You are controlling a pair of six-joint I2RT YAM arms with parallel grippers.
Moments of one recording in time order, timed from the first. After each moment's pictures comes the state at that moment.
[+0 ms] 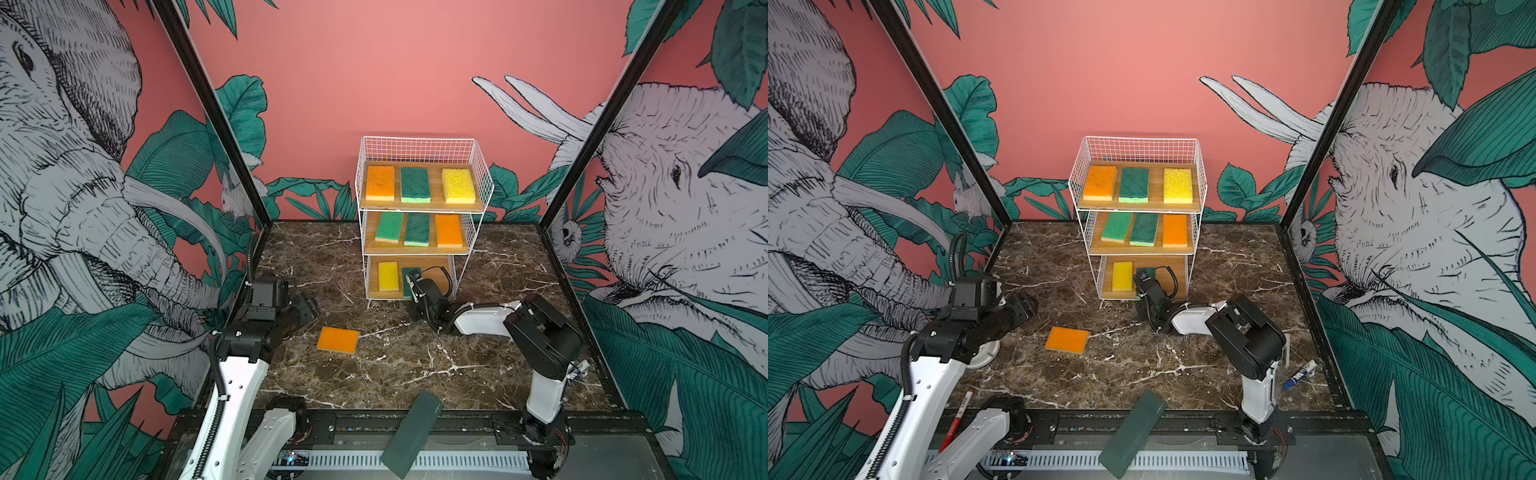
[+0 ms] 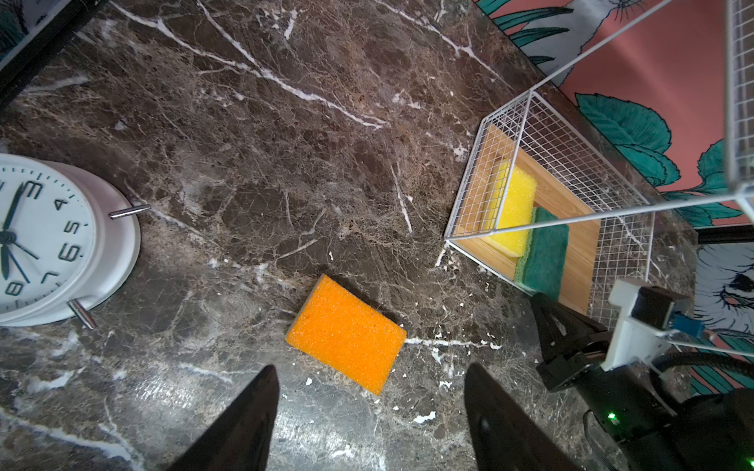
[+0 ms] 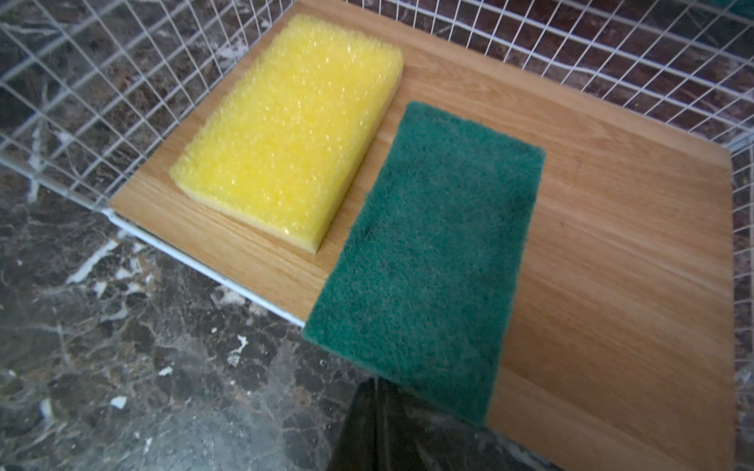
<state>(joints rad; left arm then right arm) -0.10 0.81 0.95 -0.99 0.03 -0.63 0.77 1.87 0.96 0.19 0.25 0.17</state>
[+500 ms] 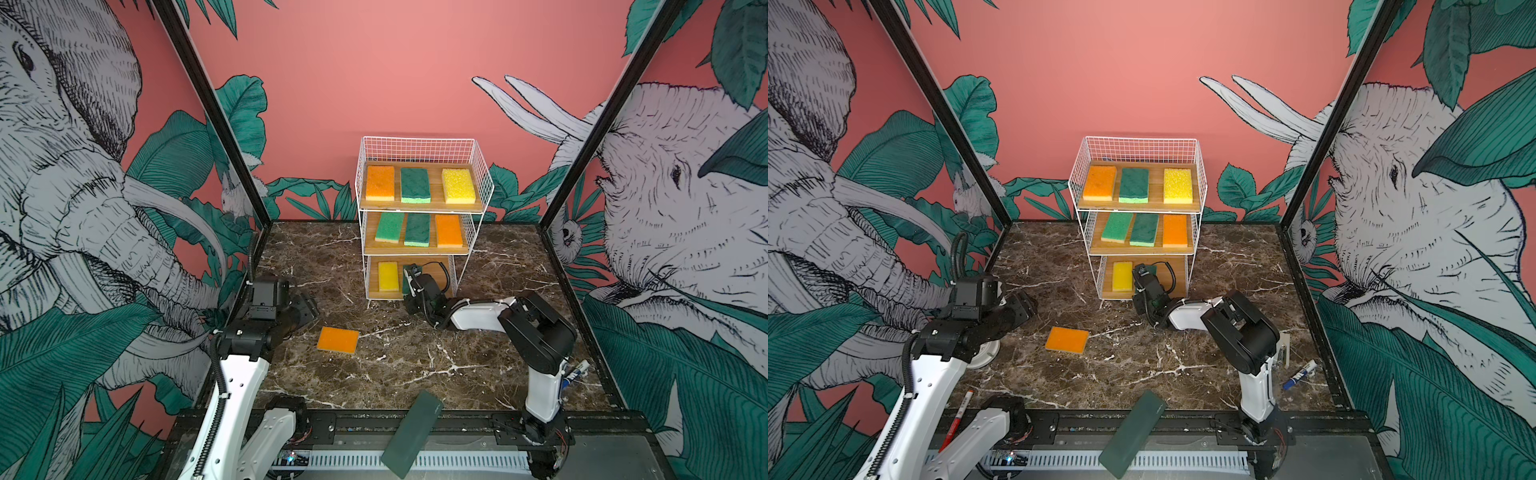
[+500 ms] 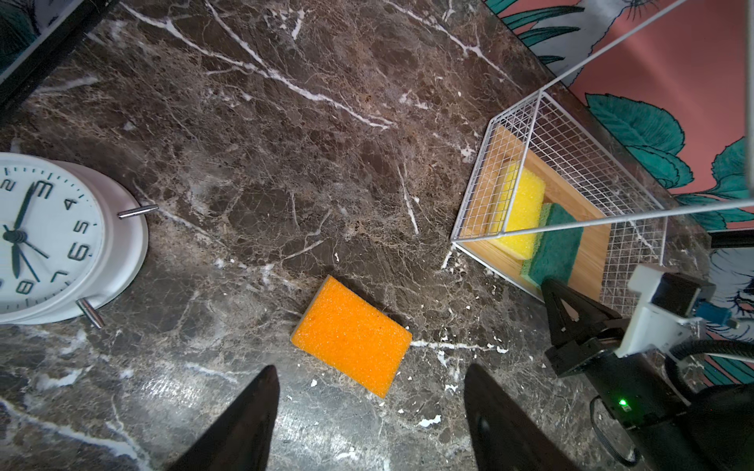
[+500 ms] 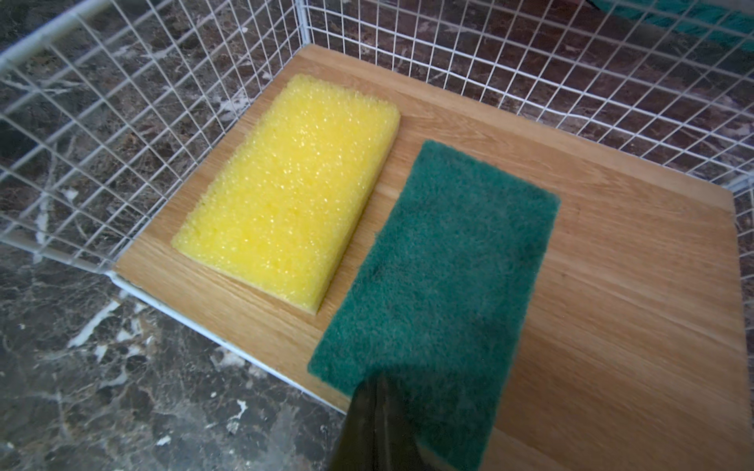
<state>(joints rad) -0.10 0.82 0.95 -0.99 0.01 -0.63 0.76 1.92 1.01 0.23 0.24 0.17</state>
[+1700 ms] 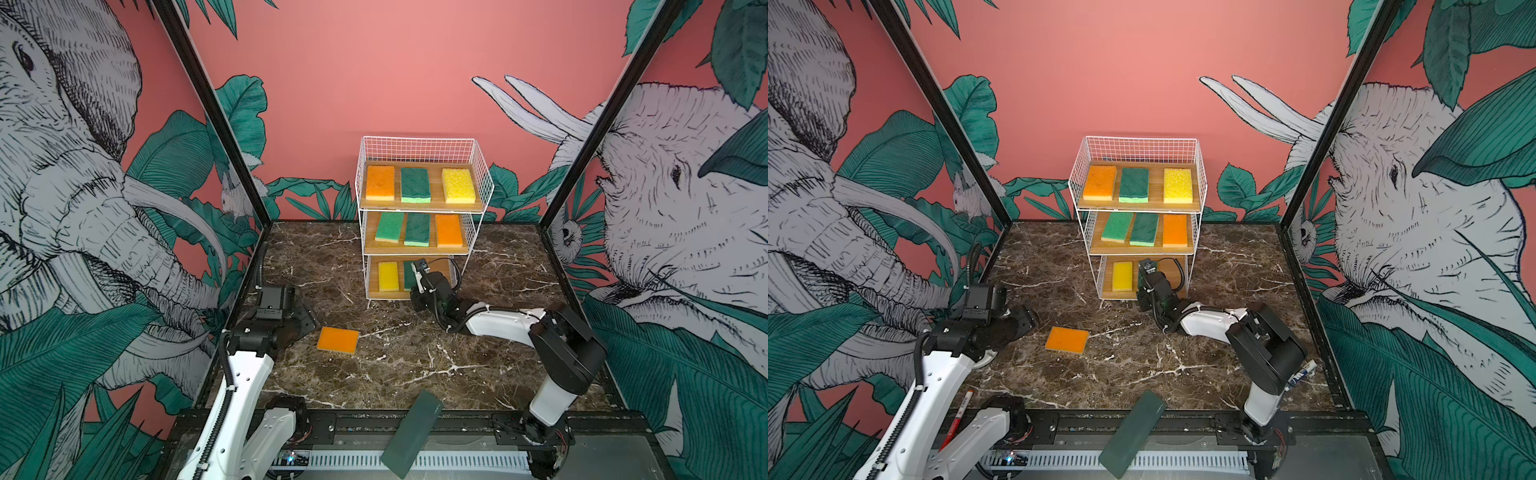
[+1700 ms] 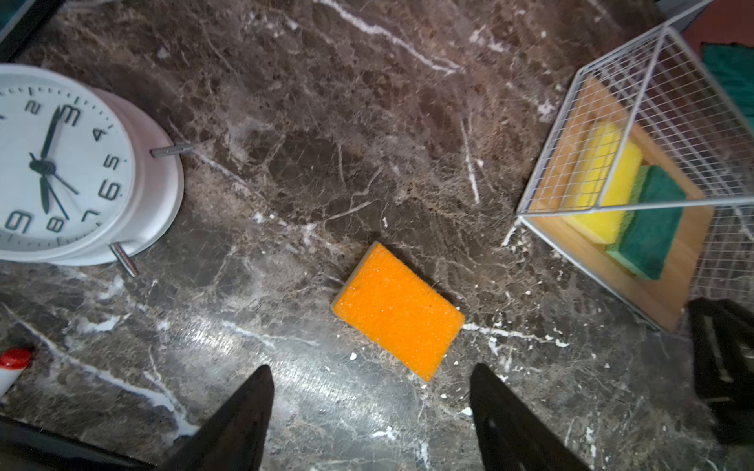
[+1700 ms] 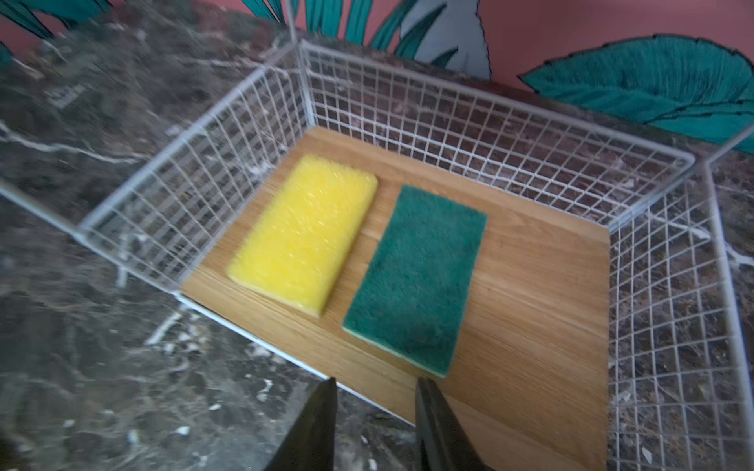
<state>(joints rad) -0.10 0.84 0.83 -1.04 -0.03 -0.66 0.80 1.69 0.93 0.21 0.27 0.15</state>
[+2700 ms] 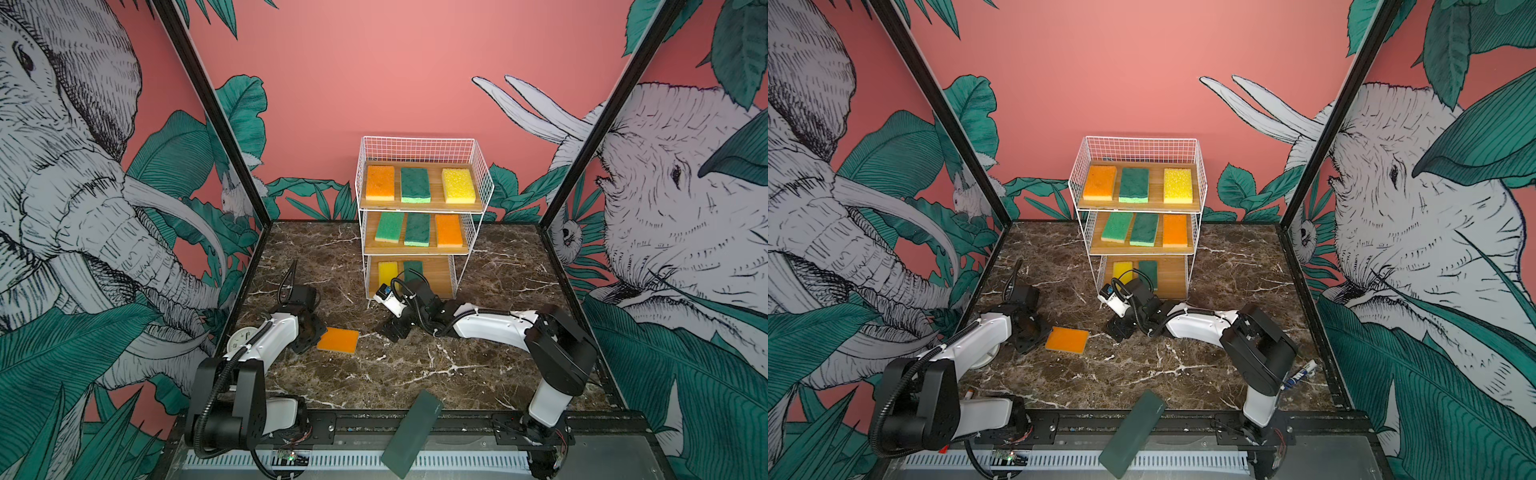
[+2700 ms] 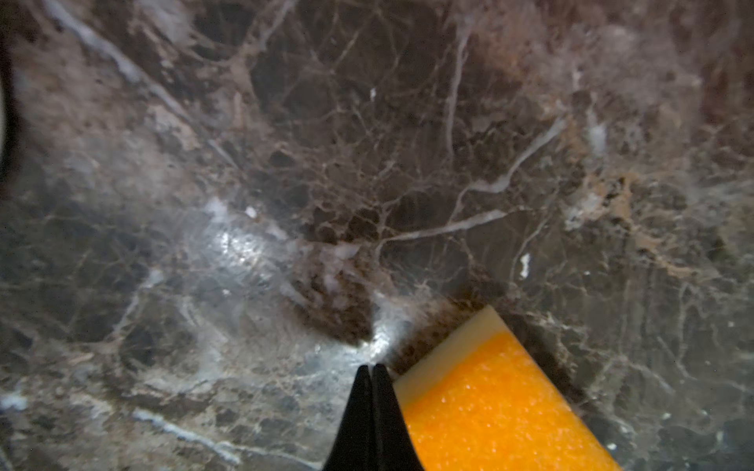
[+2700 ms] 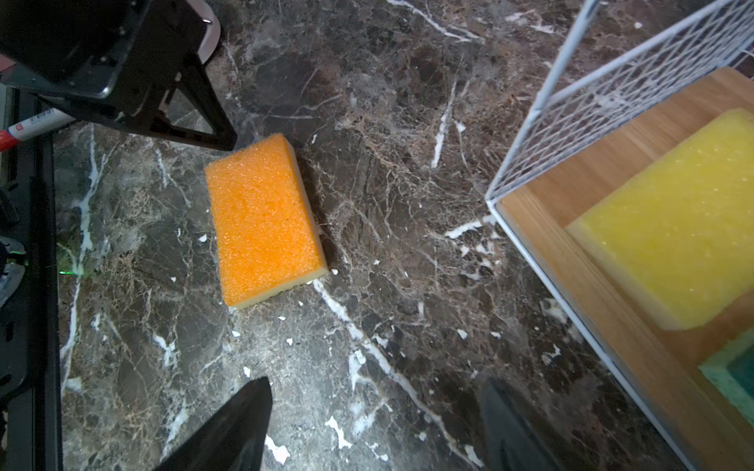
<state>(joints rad) -0.10 1.30 0.65 -0.68 -0.03 -0.78 0.90 1.77 1.06 -0.04 -0.26 -0.07</state>
